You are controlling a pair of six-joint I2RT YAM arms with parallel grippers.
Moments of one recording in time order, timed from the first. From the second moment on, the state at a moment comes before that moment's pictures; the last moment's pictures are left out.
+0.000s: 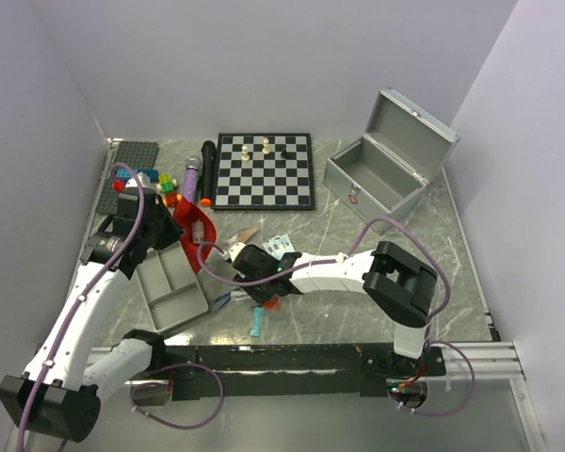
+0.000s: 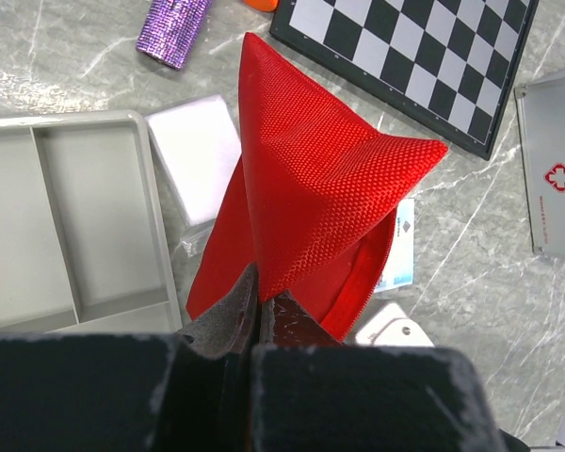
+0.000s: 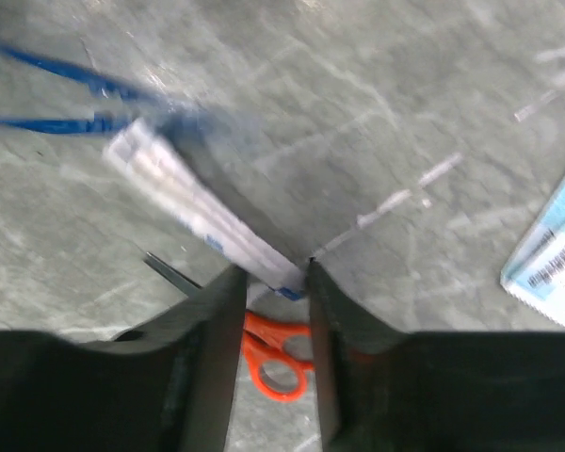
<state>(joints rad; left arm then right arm) -0.22 0.95 0.99 -0.75 -0.07 -0.71 1.13 1.83 1.13 -0.32 0.10 0.18</state>
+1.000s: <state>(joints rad) -0.35 1.02 0.90 -0.55 0.10 -0.79 1.10 1.36 1.17 -0.39 0.23 0.36</state>
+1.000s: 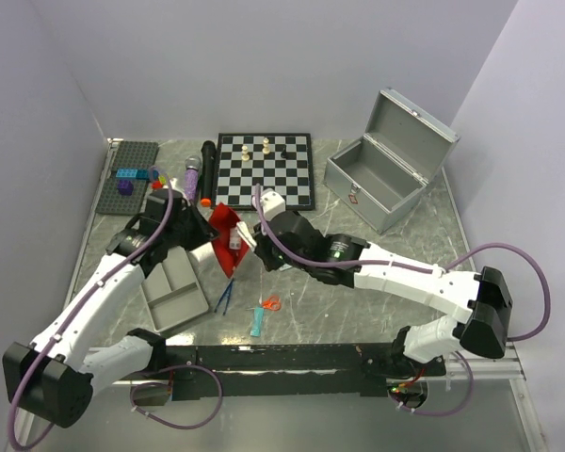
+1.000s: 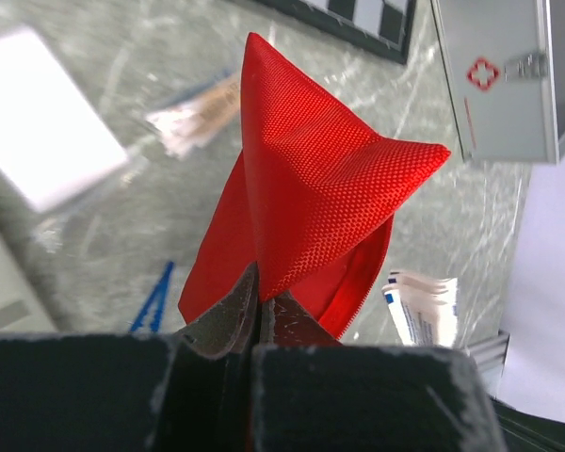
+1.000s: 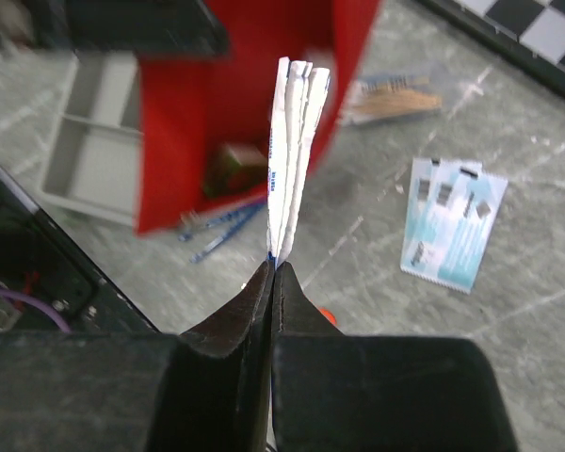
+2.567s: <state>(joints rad) -0.53 1.06 0.90 -0.49 0.02 -0.83 0.96 1.72 1.53 -0.59 0.13 0.47</state>
